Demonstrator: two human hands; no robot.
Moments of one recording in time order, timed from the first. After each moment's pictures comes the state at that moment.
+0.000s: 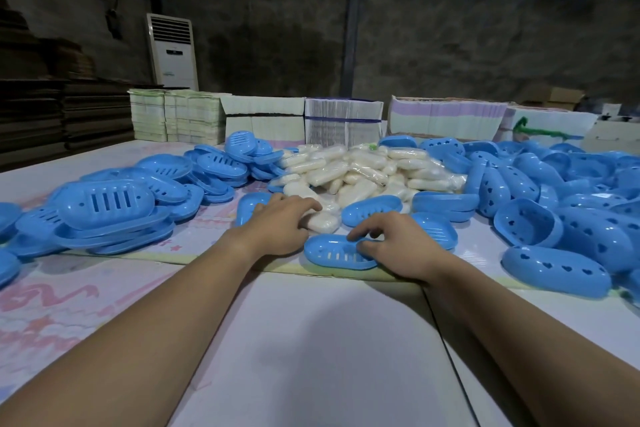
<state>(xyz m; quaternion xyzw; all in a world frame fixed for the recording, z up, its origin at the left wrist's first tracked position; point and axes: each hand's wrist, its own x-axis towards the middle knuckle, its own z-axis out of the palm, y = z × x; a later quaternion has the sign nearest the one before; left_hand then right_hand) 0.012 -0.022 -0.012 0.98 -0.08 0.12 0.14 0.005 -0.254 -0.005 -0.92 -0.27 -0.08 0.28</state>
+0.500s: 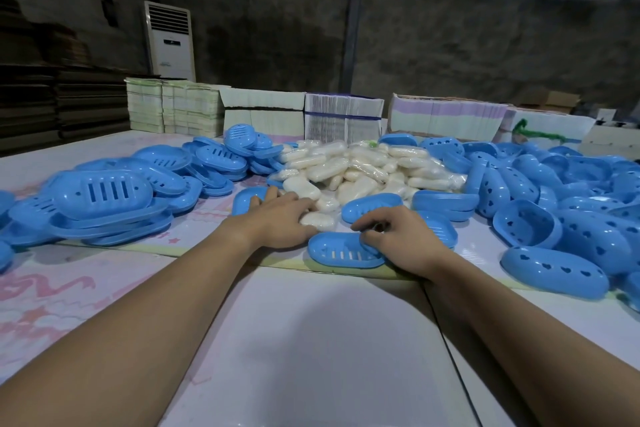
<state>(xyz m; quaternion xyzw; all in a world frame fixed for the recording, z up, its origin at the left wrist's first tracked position) 0.017 -0.017 -0.010 0.99 -0.06 0.06 0.09 0.009 -0.256 -0.008 -0.90 -0.25 -0.10 0.34</state>
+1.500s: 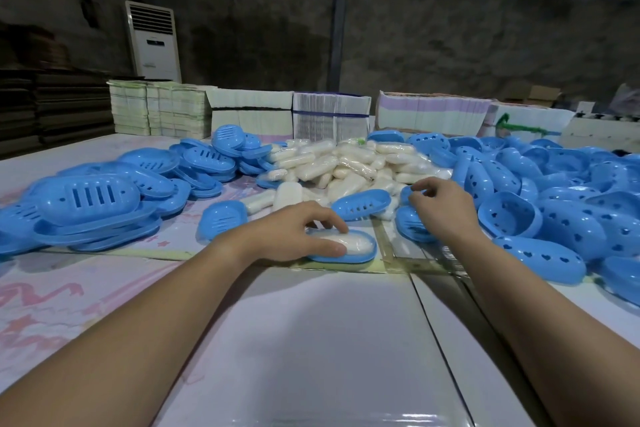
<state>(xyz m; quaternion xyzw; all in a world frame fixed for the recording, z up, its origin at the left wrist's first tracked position) -0.025 -0.044 0.002 0.92 -0.22 0.01 0.32 0.029 -0.305 0.011 -0.89 0.00 -0.23 0.38</state>
